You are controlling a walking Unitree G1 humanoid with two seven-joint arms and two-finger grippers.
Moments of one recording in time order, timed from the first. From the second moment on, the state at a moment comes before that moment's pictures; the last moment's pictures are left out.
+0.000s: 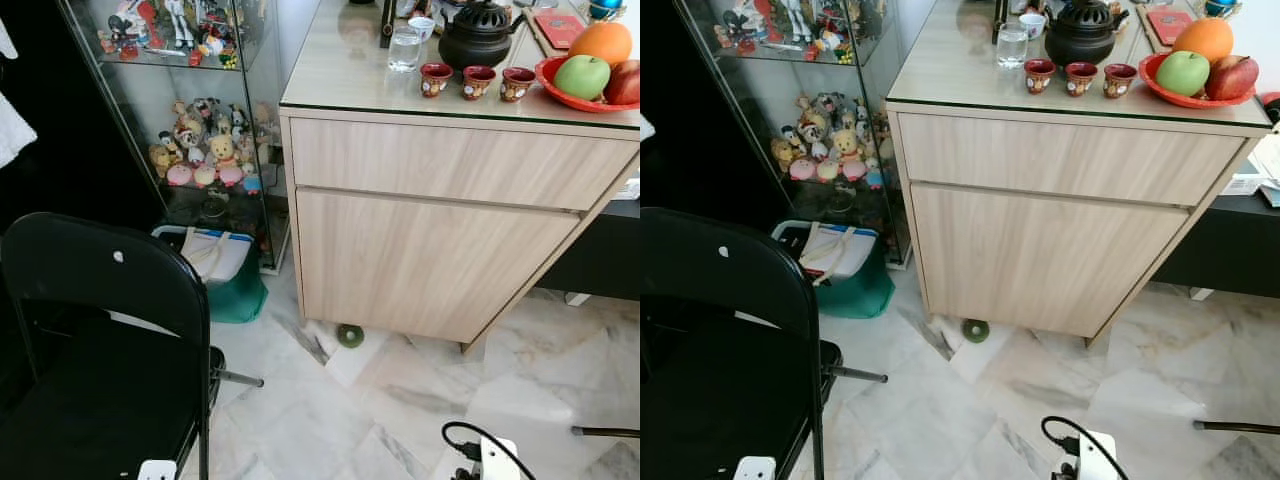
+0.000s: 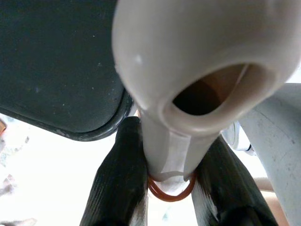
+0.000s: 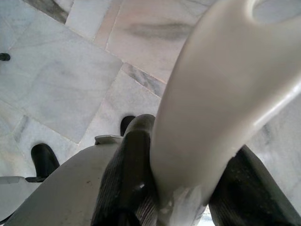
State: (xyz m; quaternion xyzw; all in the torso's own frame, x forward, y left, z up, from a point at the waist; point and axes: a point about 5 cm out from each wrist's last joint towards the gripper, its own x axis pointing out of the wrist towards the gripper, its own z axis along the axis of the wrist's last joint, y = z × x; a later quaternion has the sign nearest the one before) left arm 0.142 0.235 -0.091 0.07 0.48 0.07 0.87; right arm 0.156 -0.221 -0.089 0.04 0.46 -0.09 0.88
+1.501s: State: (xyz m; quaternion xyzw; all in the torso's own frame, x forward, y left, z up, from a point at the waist) left arm 0.168 0.203 -0.086 0.03 0.45 -0.04 0.89; right arm 0.120 -0.211 -0.103 0.09 0.49 -0.06 0.87
